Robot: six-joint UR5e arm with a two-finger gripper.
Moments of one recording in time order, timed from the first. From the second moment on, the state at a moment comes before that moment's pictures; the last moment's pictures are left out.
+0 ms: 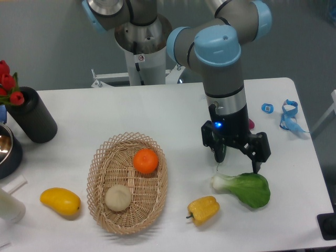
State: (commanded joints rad) arm 2.53 -1.89 -1.51 -0.78 1.57 1.14
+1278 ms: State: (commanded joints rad) arm 2.50 -2.01 -1.51 -0.74 1.55 1.12
